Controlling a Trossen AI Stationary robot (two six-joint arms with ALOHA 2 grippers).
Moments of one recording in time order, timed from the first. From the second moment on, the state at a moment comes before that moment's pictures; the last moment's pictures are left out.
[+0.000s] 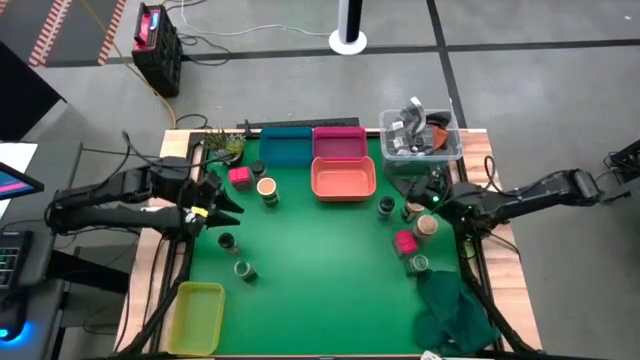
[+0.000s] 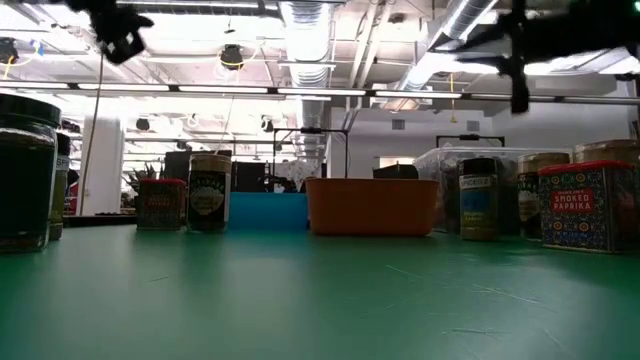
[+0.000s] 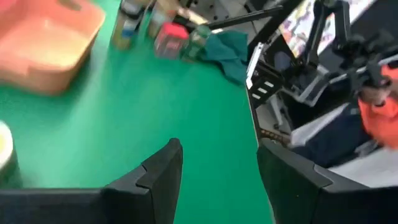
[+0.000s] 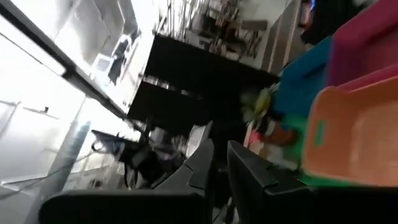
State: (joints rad) left arm 0.15 0.58 0.80 -0.60 0.35 -0.37; right arm 0.13 0.76 0.34 0.52 0.63 1.19
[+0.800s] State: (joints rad) left arm 0.14 0.66 0.86 -0.62 0.24 -0.53; right arm 0.23 1.18 1.00 -0.31 0.47 0.83
